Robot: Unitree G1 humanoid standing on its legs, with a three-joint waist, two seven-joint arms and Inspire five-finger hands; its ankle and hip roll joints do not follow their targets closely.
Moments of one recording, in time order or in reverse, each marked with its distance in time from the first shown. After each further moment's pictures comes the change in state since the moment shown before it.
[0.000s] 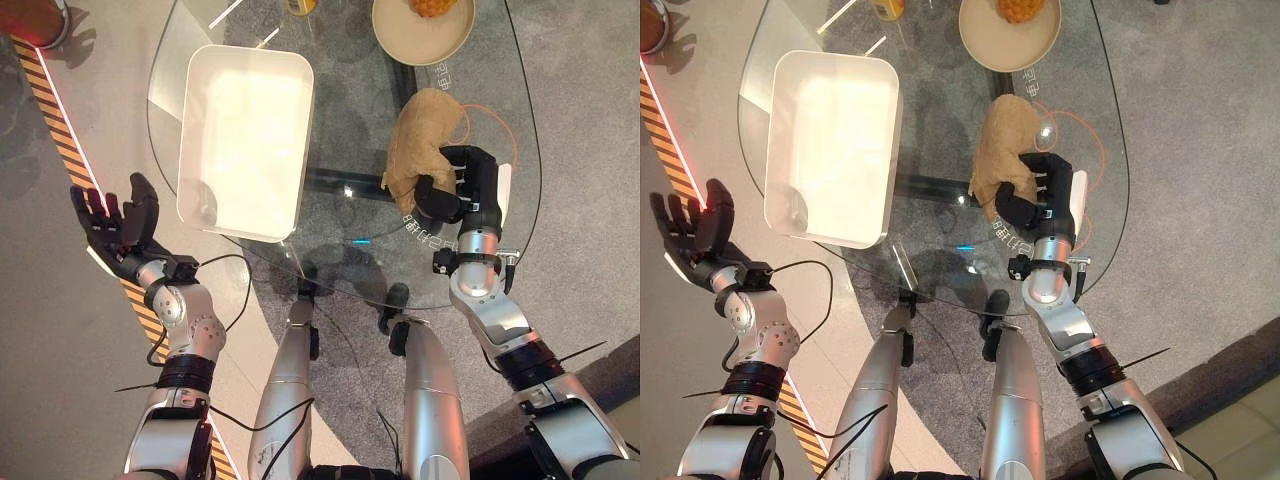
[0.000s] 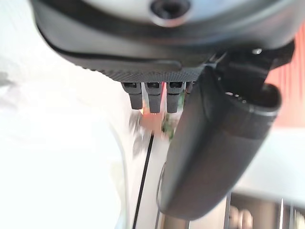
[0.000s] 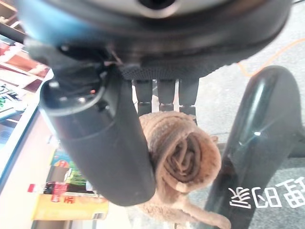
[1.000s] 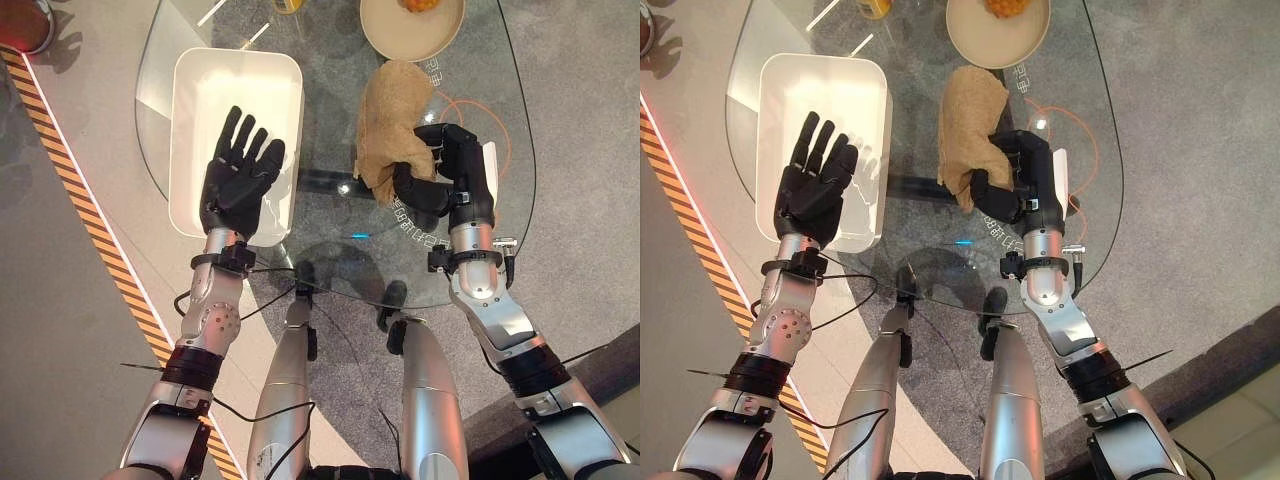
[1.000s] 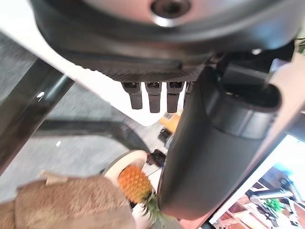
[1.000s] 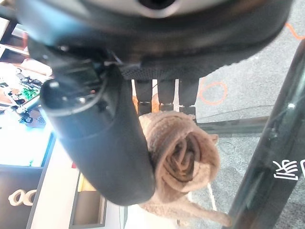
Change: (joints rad) left arm -0.053 0.041 -0.176 -0.188 -0.274 0.439 -0.481; right arm -0.004 -0.009 0.005 -0.090 -0.020 -0.056 0.148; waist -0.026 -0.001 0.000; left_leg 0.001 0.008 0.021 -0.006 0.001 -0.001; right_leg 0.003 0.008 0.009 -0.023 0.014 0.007
